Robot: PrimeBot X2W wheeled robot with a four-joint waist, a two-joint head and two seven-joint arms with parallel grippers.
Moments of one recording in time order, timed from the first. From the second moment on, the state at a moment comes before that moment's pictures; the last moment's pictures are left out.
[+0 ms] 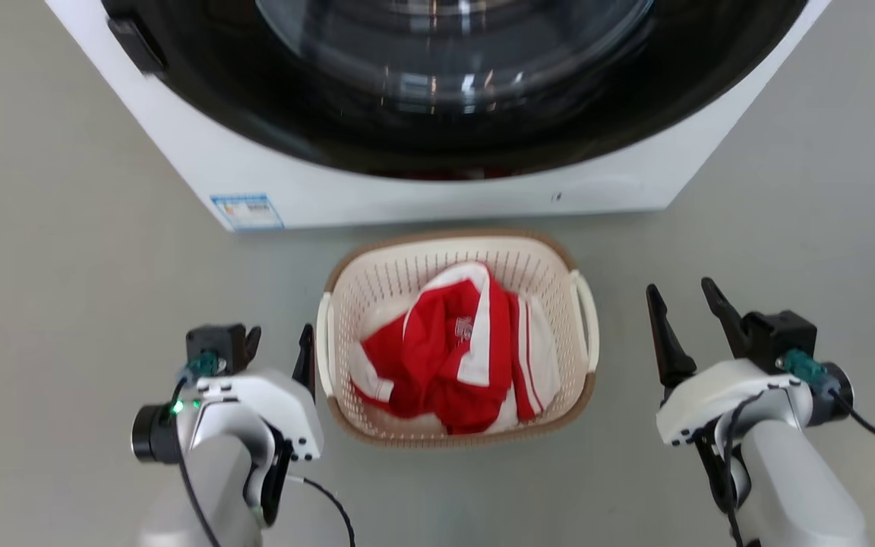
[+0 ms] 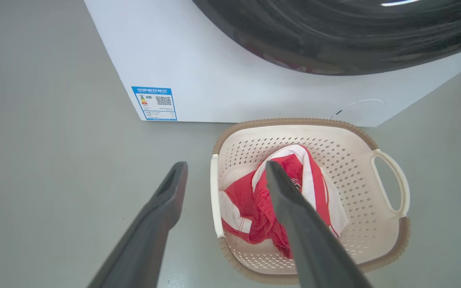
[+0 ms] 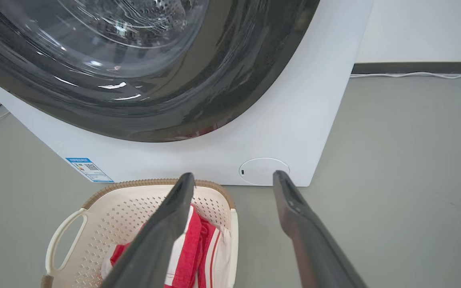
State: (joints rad) left arm -0.55 0.11 -0.43 0.92 -0.56 0.06 -0.26; right arm -0.43 -0.06 -0.01 0.70 0.08 0.12 -0.25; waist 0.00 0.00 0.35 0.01
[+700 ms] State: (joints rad) left arm -0.25 0.11 -0.18 0.59 -0.42 0.04 -0.26; right arm -0.20 -0.05 -0.06 0.45 0.01 0.12 -0.25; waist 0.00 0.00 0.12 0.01
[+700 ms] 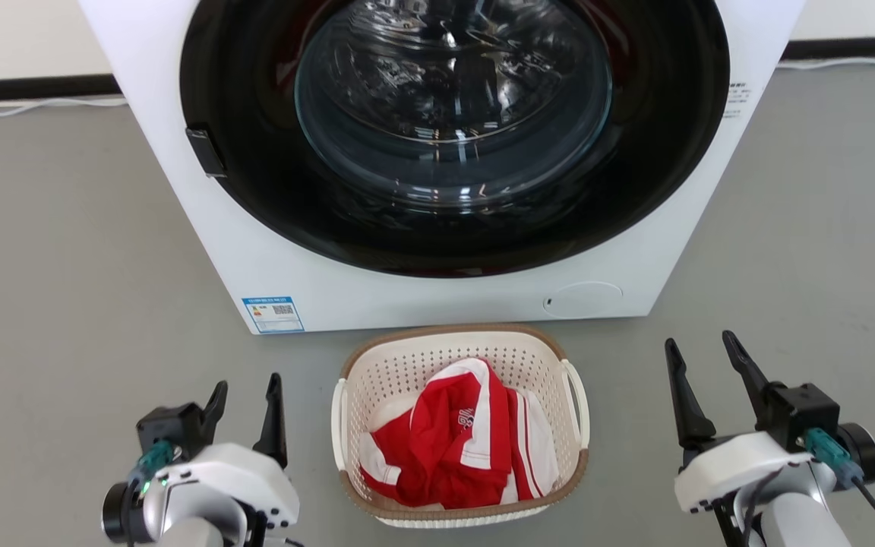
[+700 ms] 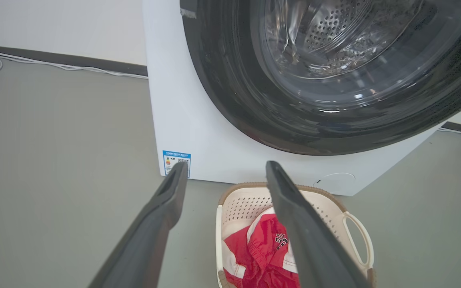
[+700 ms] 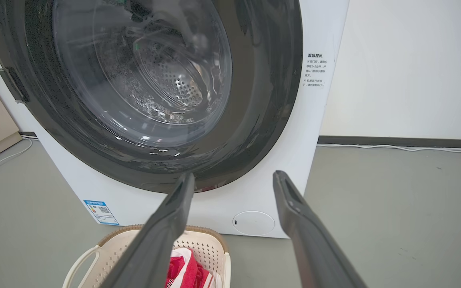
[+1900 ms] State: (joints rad) left arm 0.01 0.06 -0.04 0.37 -0.30 0.01 -0.26; right arm 0.02 -0.05 -0.10 0.30 0.02 0.12 -0.25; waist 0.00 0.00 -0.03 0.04
